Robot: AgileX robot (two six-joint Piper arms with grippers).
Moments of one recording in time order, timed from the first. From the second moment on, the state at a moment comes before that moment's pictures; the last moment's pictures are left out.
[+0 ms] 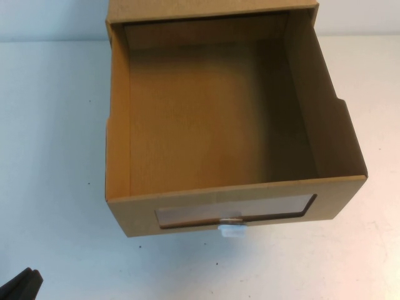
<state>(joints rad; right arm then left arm) 0.56 0.92 -1.25 -0.42 1.06 0.32 -0.26 -0.01 0.03 -0.45 0.28 0.30</state>
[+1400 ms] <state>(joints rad) -0.03 -0.01 -0.01 -0.26 0.17 0.32 -0.26 -0.01 0.03 -0.45 0.29 0.30</state>
